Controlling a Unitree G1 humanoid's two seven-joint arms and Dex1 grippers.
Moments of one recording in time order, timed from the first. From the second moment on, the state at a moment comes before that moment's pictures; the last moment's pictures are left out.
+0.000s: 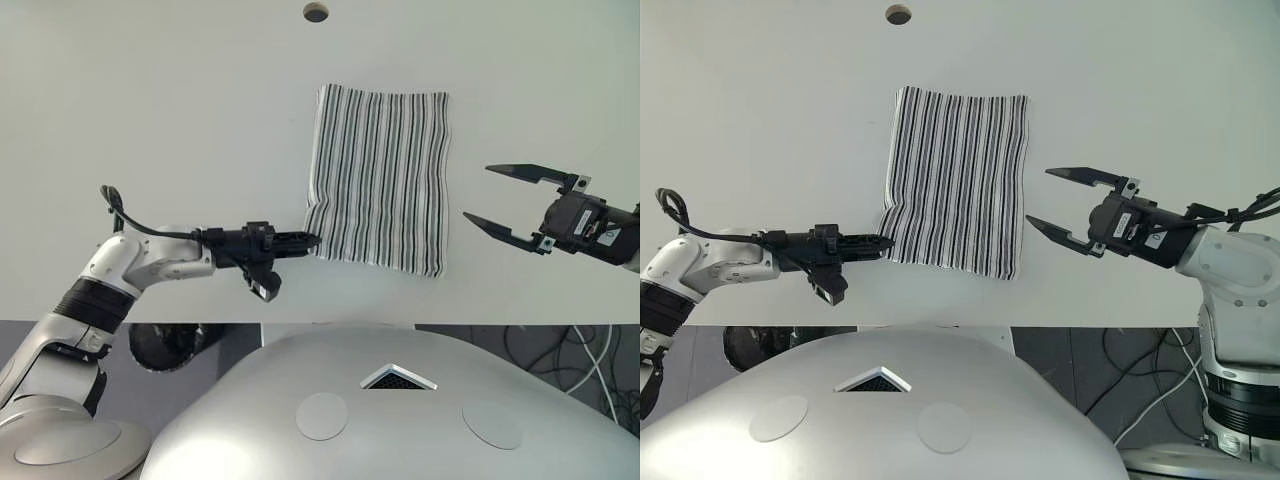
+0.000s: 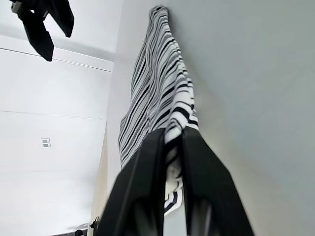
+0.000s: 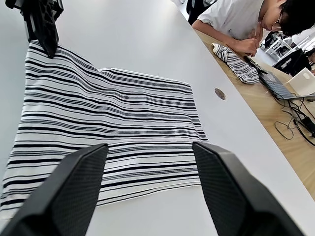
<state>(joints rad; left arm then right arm) 0.00 0.84 -0.49 0.09 0.76 -1.06 -0.19 0.46 -0.82 -0.27 -0.49 0.26 -0.09 1.04</state>
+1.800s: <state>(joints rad) 0.10 0.86 -0.46 0.02 0.68 -0.97 -0.23 0.38 -0.90 0.27 -0.37 -0.43 -0.40 0.78</state>
